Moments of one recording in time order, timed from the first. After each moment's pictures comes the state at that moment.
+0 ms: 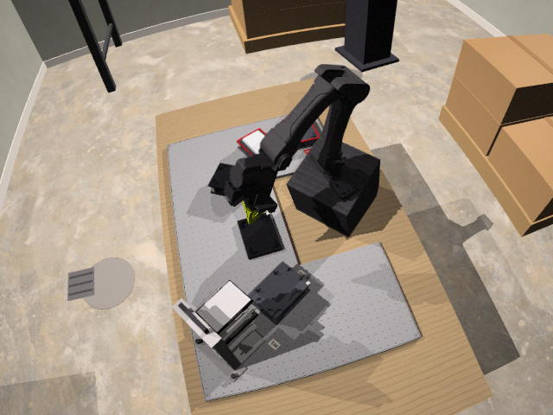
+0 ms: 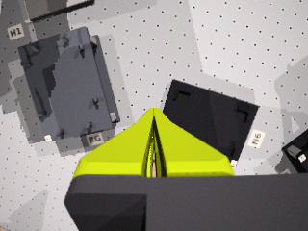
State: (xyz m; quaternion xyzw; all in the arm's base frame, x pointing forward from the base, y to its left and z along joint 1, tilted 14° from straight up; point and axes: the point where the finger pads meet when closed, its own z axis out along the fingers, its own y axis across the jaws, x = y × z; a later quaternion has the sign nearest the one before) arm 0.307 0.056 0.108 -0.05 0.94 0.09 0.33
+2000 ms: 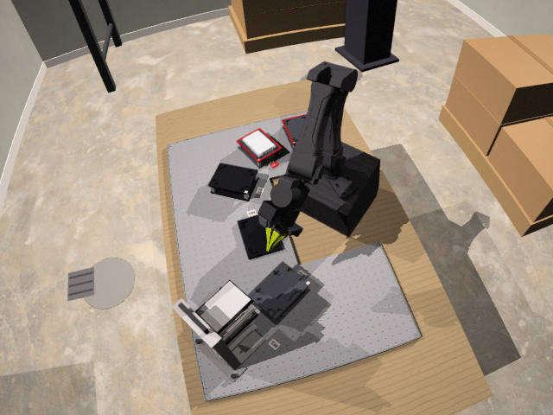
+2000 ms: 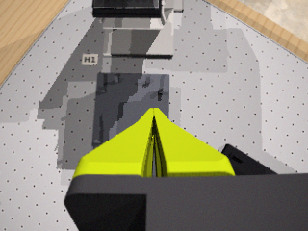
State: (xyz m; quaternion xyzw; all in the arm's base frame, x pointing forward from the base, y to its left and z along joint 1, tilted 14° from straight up) arm 0.299 0.166 0.123 -0.16 0.86 0.11 0.48
